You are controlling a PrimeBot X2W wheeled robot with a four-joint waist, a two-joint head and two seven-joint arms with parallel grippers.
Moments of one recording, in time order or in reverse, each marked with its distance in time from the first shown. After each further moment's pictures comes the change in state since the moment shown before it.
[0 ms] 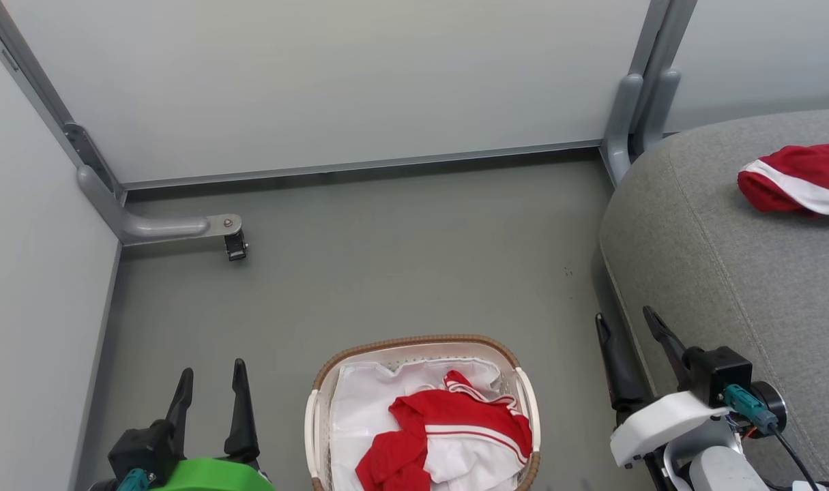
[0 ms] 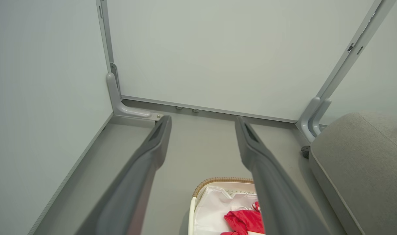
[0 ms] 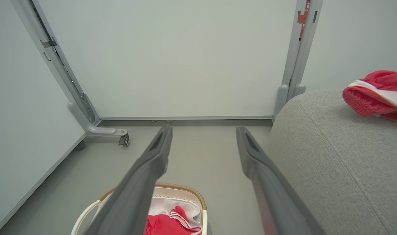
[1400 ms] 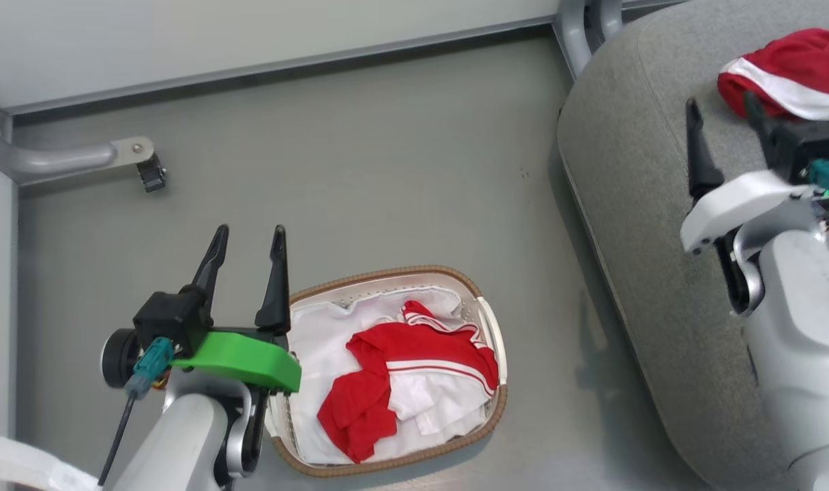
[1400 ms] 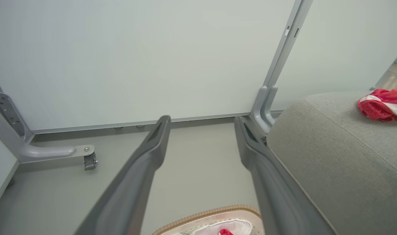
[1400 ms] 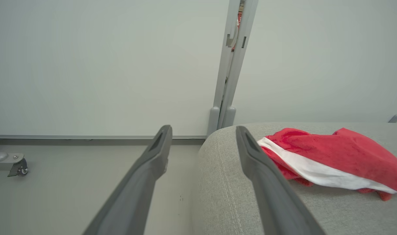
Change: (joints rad) left arm -0.366 0.163 -0.339 -0.007 -0.177 0.145 0.000; right arm -0.604 -0.156 -0.077 0.384 -0.038 0.000 0.000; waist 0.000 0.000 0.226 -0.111
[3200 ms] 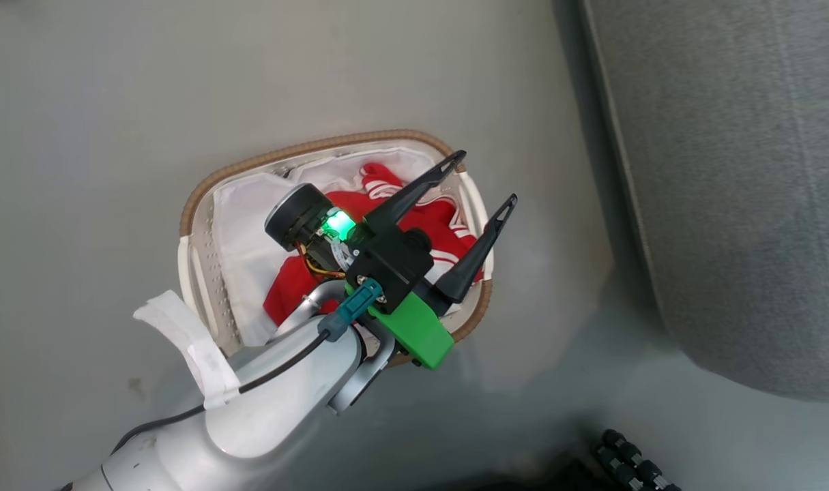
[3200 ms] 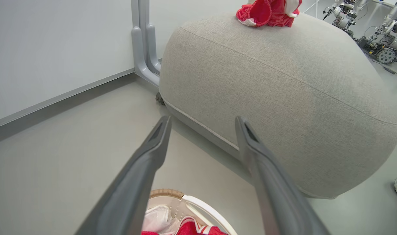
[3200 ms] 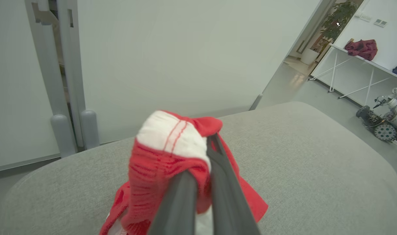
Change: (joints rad) left arm -0.432 0.013 -0.545 -0.058 0.063 -0.072 0.073; right arm -0.551 -0.260 -0.498 0.169 -0.275 0.000 0.175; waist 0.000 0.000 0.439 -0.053
